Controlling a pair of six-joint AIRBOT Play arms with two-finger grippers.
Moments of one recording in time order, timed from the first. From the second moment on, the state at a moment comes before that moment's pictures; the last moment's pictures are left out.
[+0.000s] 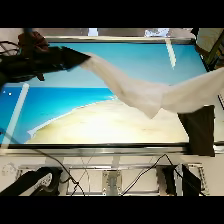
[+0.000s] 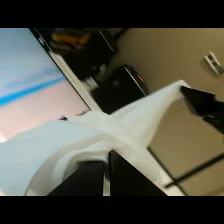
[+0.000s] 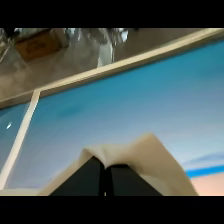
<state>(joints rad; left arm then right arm) -0.05 -1.04 1.38 0.30 -1.15 -1.15 -0.84 -0.62 1.25 -0.57 1.20 1.12</state>
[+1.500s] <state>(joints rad) -0.02 -0.58 1.43 1.15 -1.05 -1.49 -0.42 -0.81 1.82 -1.00 1.47 1.26</state>
